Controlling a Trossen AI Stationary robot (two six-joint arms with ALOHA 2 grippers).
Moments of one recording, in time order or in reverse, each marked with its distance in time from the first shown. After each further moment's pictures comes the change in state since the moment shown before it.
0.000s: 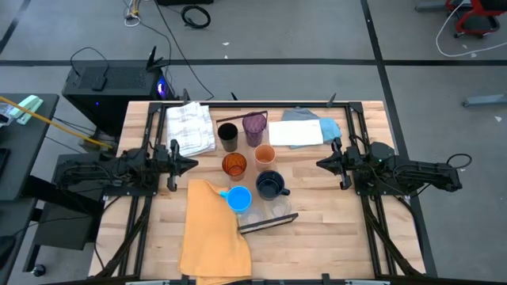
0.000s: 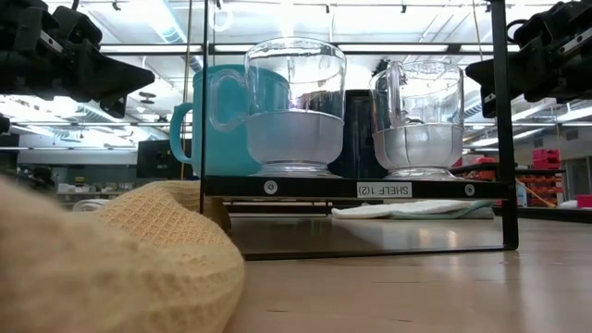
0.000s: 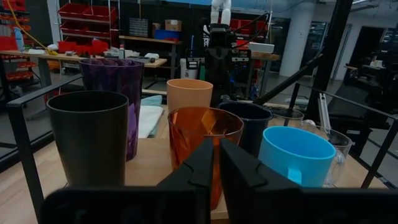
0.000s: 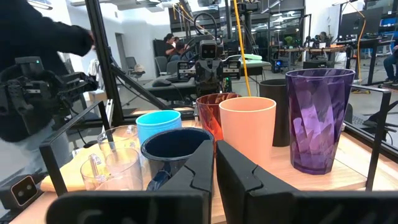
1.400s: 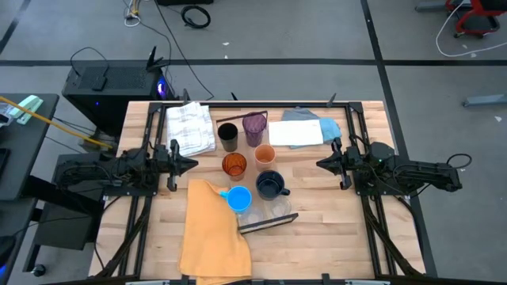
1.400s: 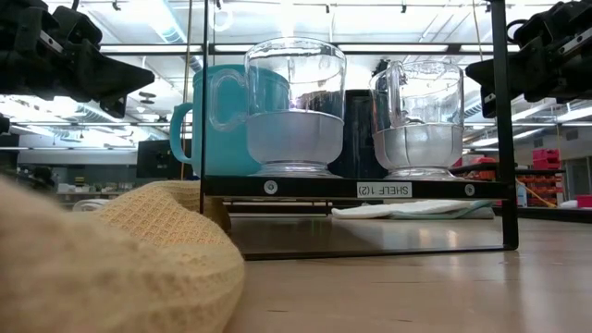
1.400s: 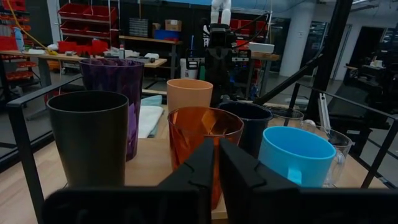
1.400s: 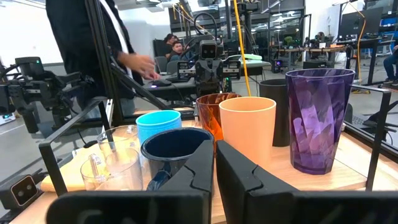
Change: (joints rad) left arm 0.000 0.000 0.000 0.000 0.000 0.000; right arm 0.000 0.000 0.000 0.000 0.000 0.000
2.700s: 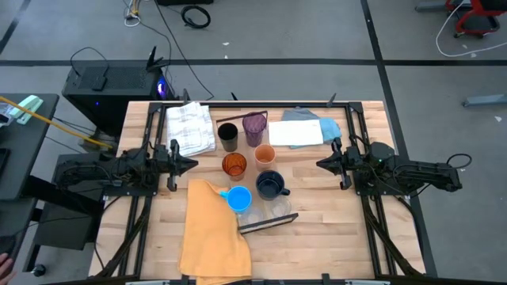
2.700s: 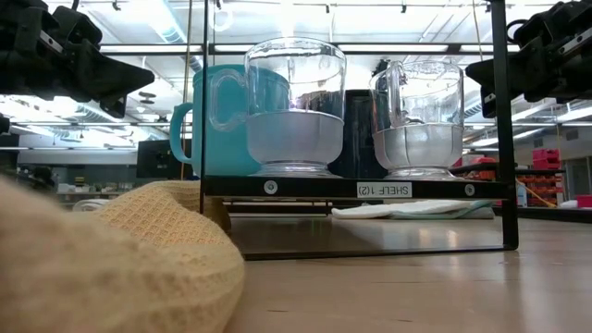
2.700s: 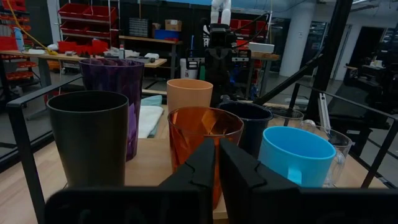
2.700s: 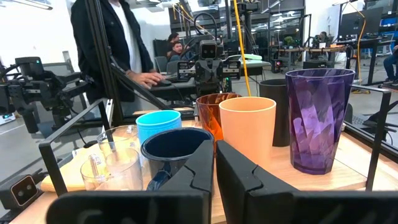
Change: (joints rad) left arm 0.000 0.000 0.000 0.000 0.000 0.000; right arm 0.000 0.000 0.000 0.000 0.000 0.000
